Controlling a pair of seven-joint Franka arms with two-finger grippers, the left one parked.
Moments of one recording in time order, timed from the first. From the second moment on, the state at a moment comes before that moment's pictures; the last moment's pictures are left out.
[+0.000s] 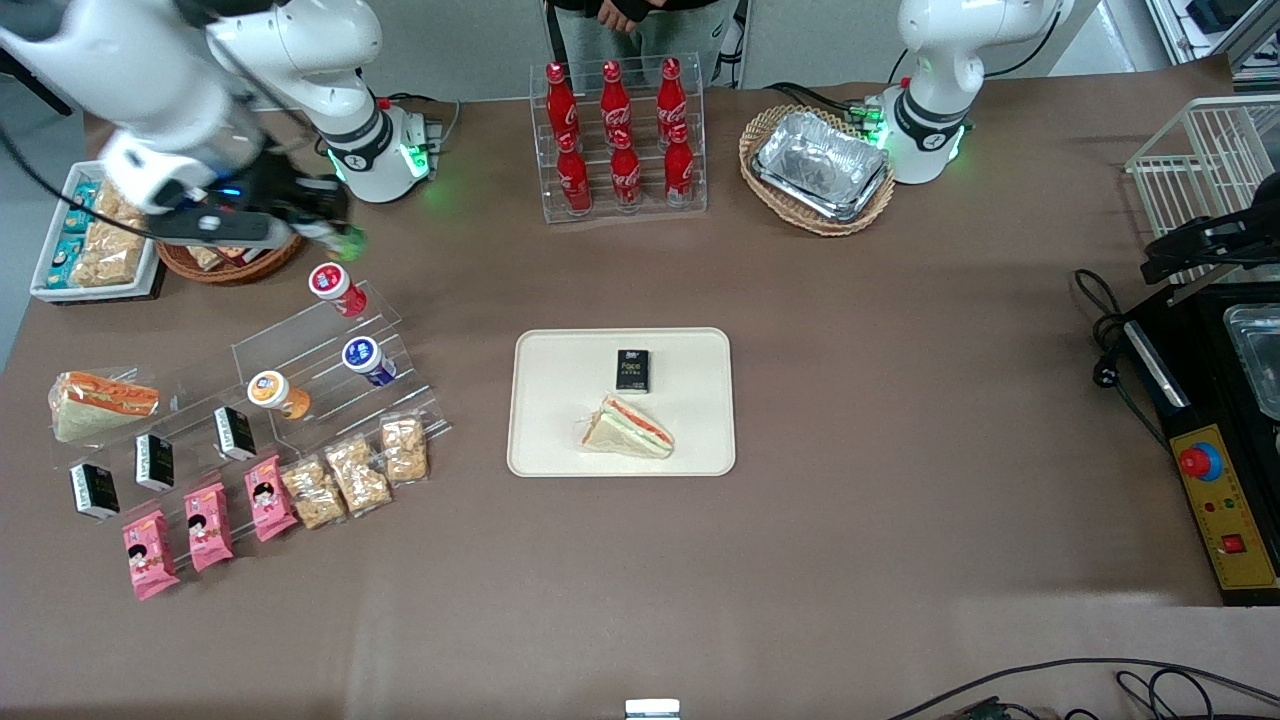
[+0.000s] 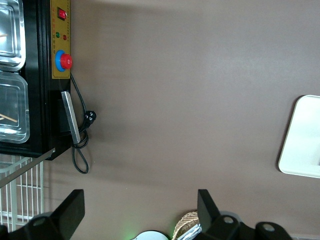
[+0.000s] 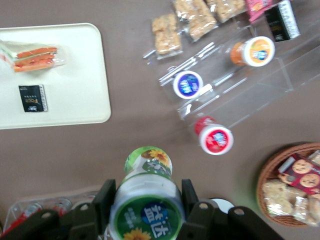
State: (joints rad) arm 0.07 -0.27 0.23 -1.94 0.11 1.55 0.39
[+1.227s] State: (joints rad) arm 0.13 0.32 0.46 -2.10 -0.10 2.40 0.82
